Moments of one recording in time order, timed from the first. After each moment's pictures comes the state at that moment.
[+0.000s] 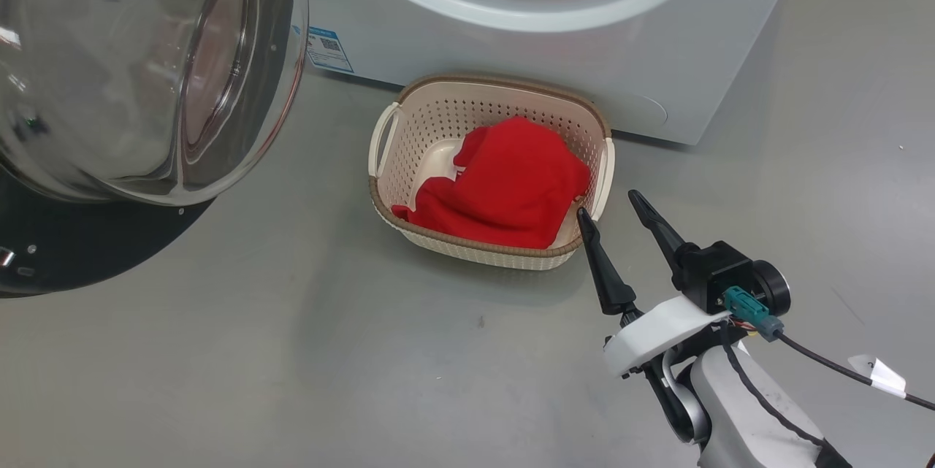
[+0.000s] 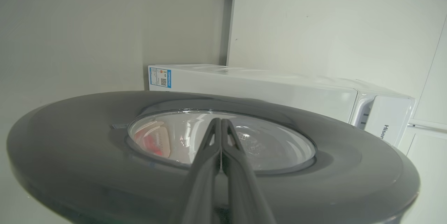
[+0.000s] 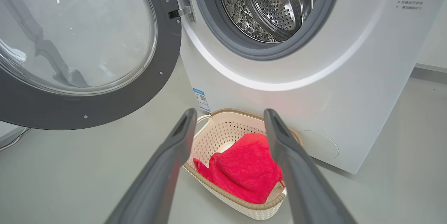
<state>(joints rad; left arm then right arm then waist) -0.96 0.51 0.76 1.13 -1.14 0.01 0.92 -0.28 -0.07 0.45 0.33 0.33 0.08 -0.26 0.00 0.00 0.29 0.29</state>
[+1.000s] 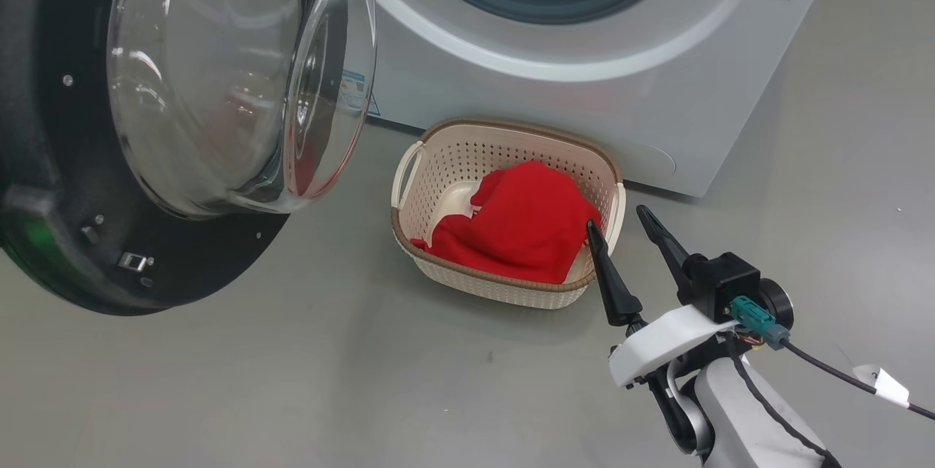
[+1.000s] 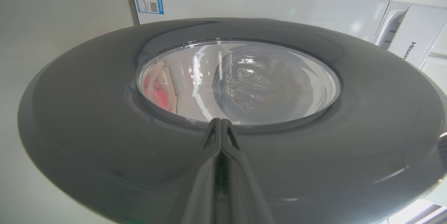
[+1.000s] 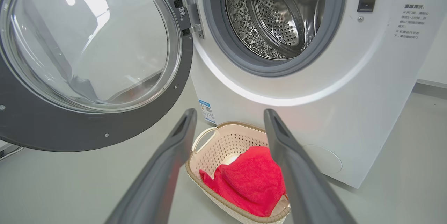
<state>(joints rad) -0.88 0.37 0.69 1.12 -1.15 -0.10 1.14 -0.25 -0.06 0.42 0.35 0.36 0.09 -0.26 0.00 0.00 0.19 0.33</state>
